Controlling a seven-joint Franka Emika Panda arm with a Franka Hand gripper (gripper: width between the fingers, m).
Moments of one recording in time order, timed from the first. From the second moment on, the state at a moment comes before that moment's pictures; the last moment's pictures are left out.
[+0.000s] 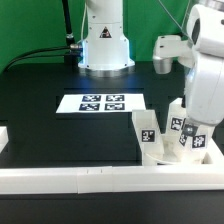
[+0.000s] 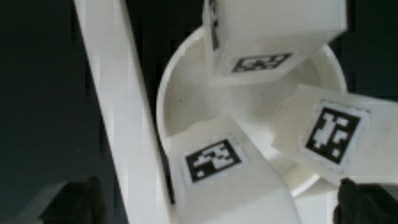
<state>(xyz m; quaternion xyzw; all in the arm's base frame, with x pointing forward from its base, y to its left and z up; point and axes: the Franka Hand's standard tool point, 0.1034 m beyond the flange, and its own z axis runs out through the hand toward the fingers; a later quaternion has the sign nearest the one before) 0.643 0.096 0.088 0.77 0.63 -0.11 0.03</state>
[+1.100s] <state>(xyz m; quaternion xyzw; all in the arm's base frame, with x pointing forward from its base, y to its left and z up) 0.642 0.098 0.068 0.88 0.47 -0.11 0.05</state>
